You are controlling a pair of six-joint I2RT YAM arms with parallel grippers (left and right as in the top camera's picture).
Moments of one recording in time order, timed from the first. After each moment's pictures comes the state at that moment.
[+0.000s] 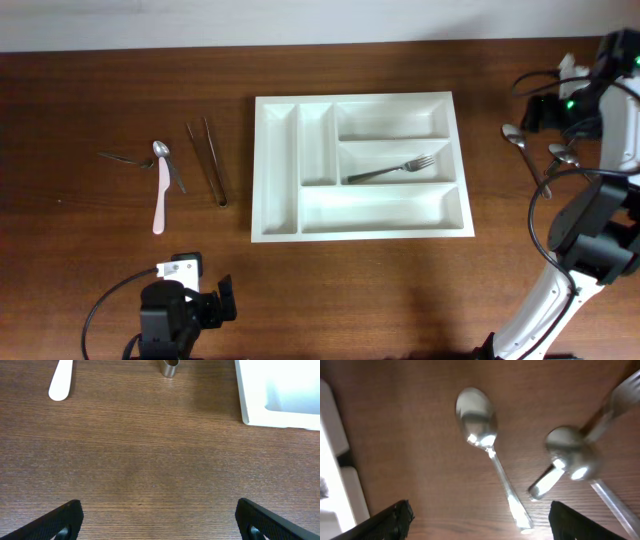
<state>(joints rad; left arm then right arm) -0.03 0.28 0.27 -0.80 0.01 -0.12 -0.41 2.21 2.04 -1.19 -0.13 -0.27</state>
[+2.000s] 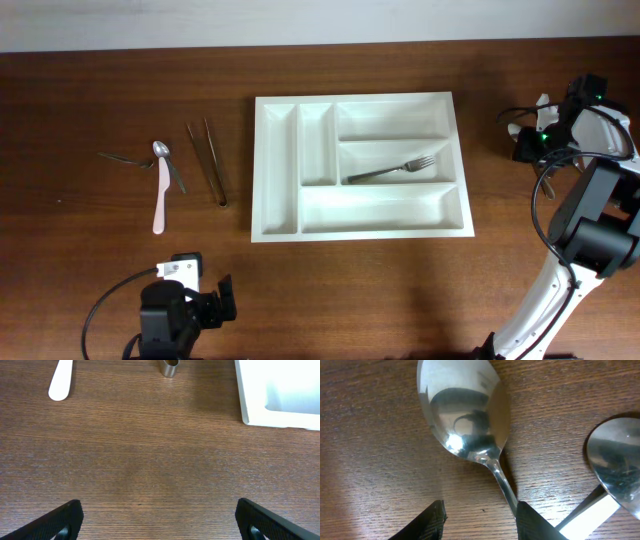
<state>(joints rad) -0.03 0.28 0.27 -0.80 0.01 -0.12 -0.43 2.28 1.77 -0.90 -0.11 -0.24</state>
